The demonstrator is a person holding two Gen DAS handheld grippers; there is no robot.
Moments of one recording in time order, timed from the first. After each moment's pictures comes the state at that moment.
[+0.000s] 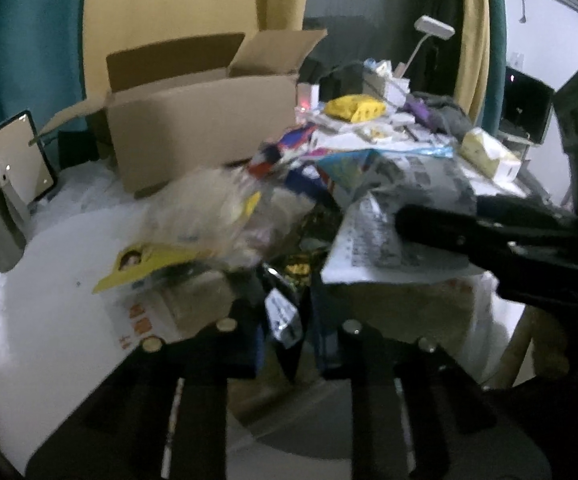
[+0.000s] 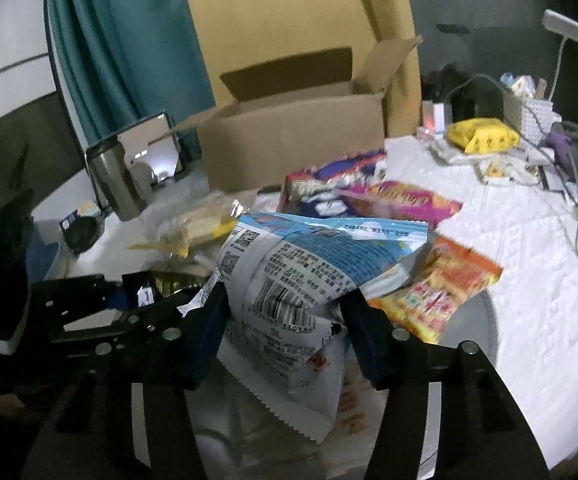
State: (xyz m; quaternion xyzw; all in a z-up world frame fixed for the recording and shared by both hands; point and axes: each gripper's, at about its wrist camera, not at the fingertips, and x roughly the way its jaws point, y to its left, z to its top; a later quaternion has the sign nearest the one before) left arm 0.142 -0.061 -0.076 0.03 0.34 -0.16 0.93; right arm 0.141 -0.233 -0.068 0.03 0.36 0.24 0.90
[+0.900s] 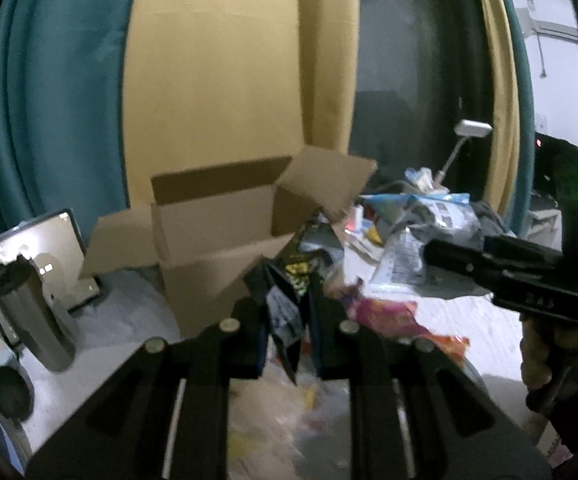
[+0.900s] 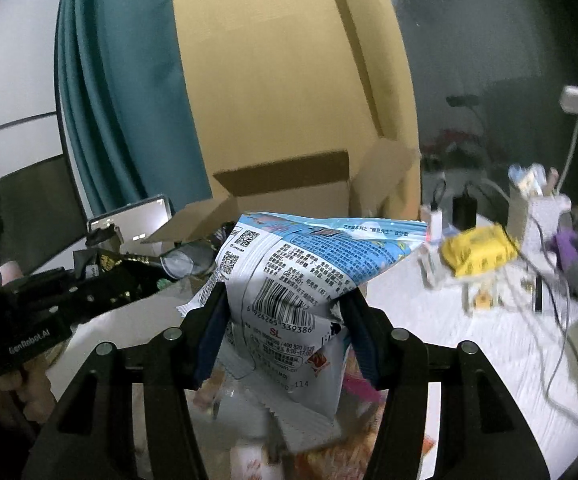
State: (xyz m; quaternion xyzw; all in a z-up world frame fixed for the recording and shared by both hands) left arm 0.200 -0.035 0.033 0.01 0.20 -0.09 0.98; right arm 0.231 -0.257 0.011 0.03 0.25 0.27 0.93
